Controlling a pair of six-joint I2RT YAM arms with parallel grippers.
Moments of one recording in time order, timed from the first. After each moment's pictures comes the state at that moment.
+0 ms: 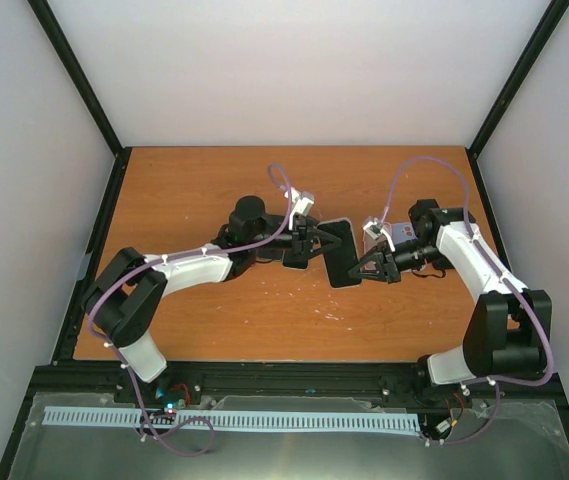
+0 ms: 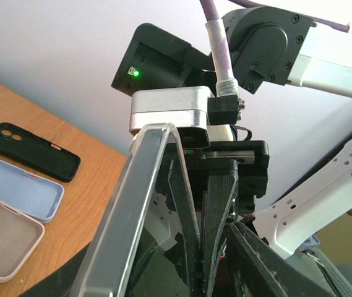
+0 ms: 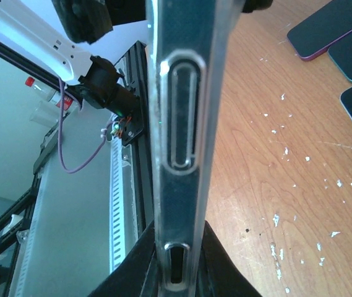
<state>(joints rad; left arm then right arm) -0.71 1.67 0.94 0.75 0.88 -0.61 0.08 1.43 1.07 -1.26 -1.16 -0.87</state>
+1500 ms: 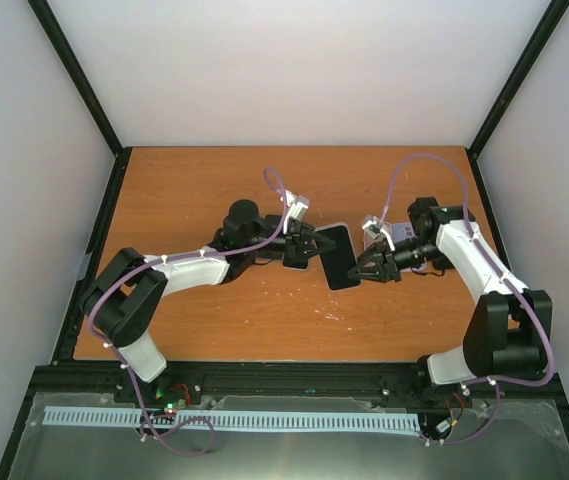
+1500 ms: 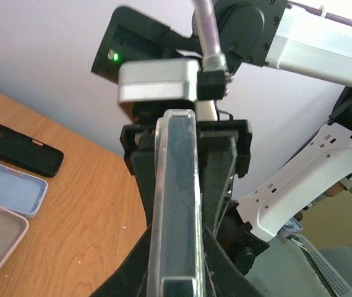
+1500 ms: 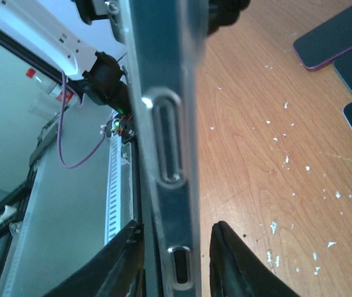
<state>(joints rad) -0.69 1.68 0.89 0.85 0.96 -0.64 0.09 1.44 1.08 -1.29 -1.17 -0.94</state>
